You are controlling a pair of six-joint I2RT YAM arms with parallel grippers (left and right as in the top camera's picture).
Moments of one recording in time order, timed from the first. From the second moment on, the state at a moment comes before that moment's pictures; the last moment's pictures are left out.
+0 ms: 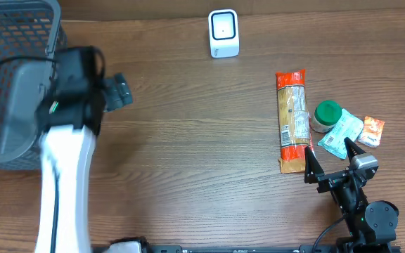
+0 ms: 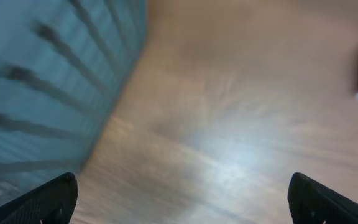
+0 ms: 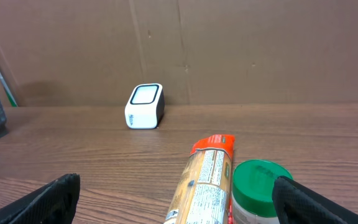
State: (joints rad) left arm 0.09 1.32 1.43 -0.96 -0.20 -0.26; right arm 0.09 0.01 0.02 -0.02 -0.17 0.13
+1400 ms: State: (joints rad) left arm 0.09 0.34 0.90 -0.69 -0.17 -0.32; right arm 0.09 0.01 0.02 -0.02 -0.17 0.13
